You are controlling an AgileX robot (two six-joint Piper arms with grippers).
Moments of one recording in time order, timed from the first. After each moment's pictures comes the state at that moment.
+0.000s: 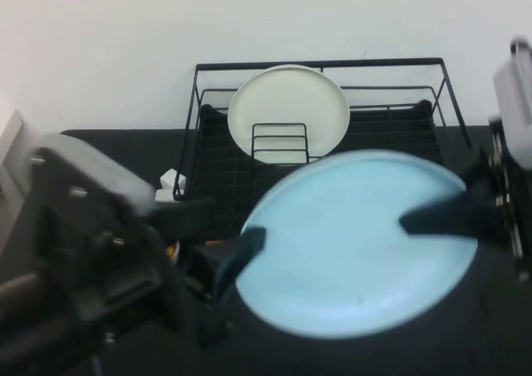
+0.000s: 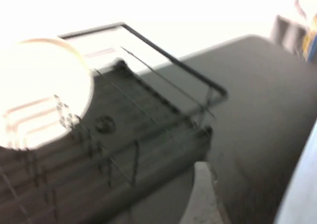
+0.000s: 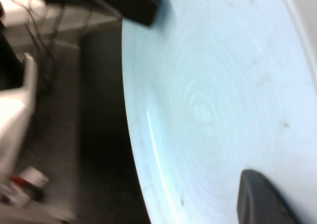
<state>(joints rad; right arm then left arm) 0.20 1.34 -1.04 1.05 1.13 -1.53 -0.71 0.93 -0.61 -1.71 0.07 1.56</state>
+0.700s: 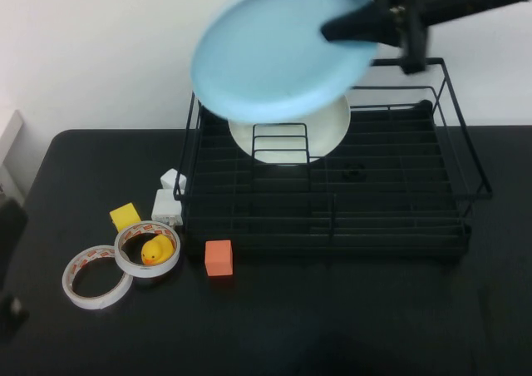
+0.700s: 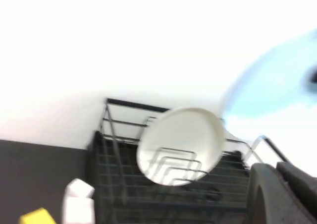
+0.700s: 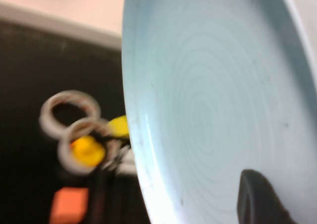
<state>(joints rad) 0.21 1.97 -1.93 1.10 1.14 -1.75 -0.72 0.47 -0.44 -1.75 -0.42 1.37</state>
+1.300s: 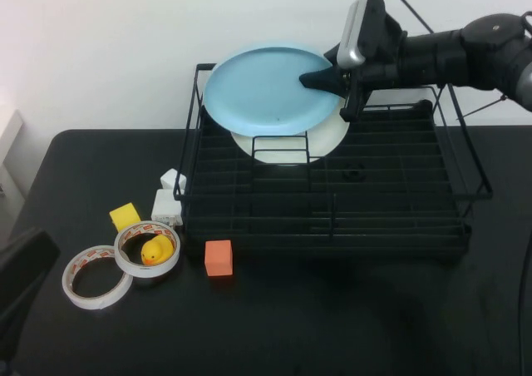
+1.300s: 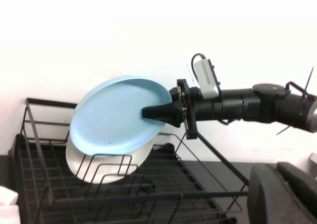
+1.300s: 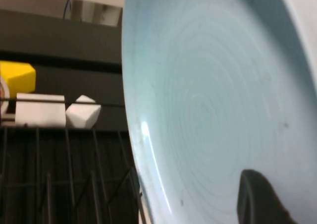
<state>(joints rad) 0.21 2.42 -2.13 1.27 0.88 -1.93 -0.72 0.37 -0.38 -1.75 -0.22 1.35</state>
